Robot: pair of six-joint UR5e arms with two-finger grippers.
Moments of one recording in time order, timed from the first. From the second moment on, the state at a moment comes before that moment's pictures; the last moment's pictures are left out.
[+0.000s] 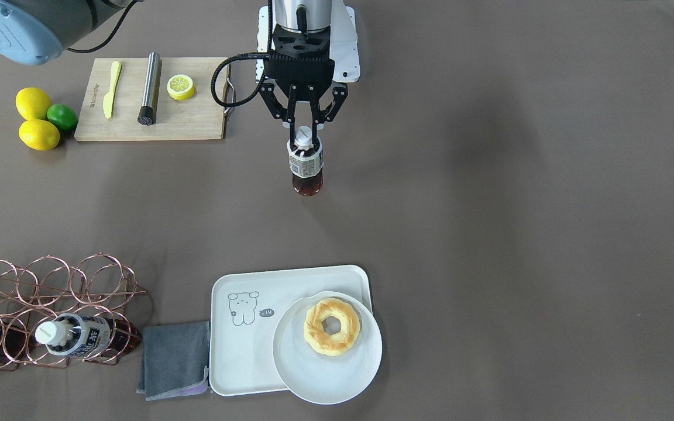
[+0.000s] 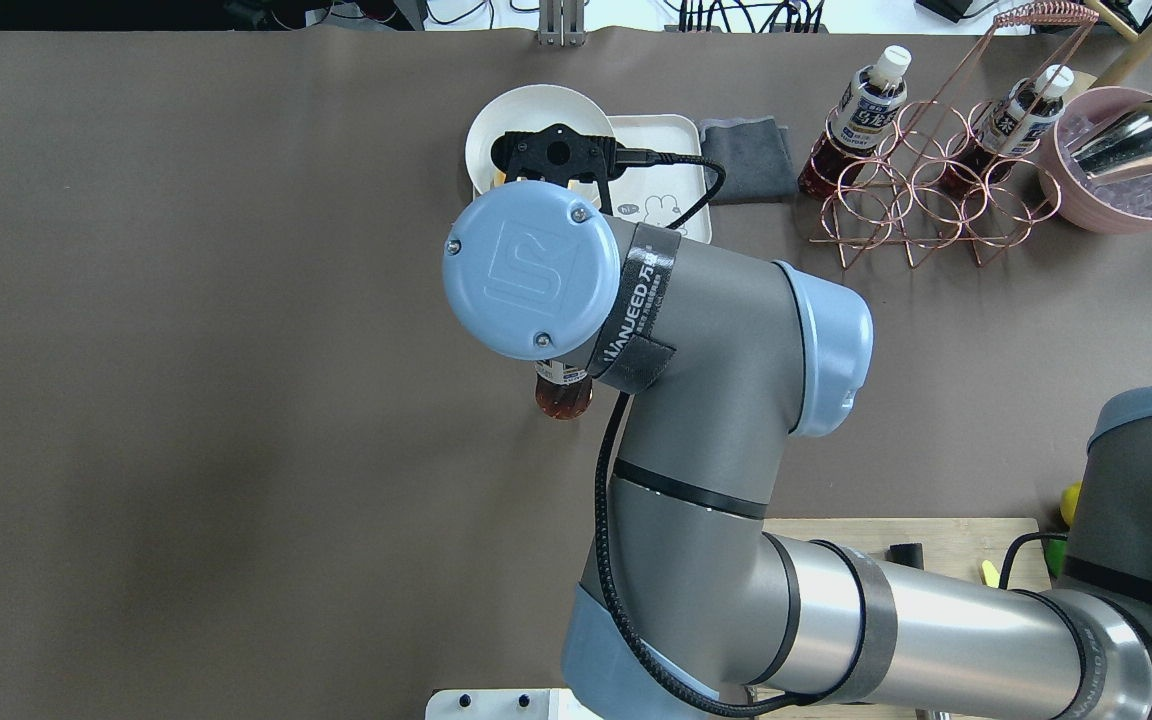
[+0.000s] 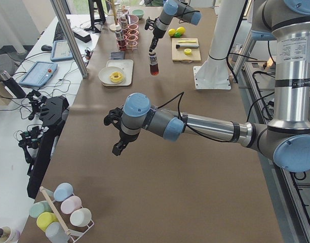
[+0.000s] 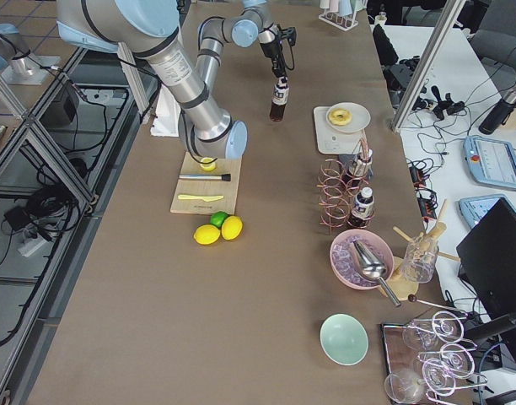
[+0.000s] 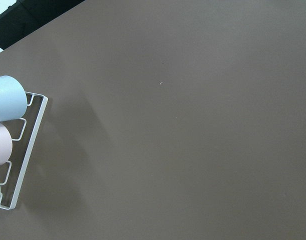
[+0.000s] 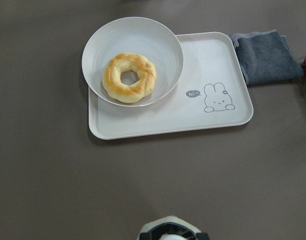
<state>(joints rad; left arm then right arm) -1.56 -1.51 -1.79 -1.83 -2.35 0.25 0.44 -0.65 1.85 -1.96 1.46 1.33</state>
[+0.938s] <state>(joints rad) -1.55 -1.52 -1.79 -1.83 -2.35 0.22 0.42 -0.66 1.80 -1.88 1.44 1.34</state>
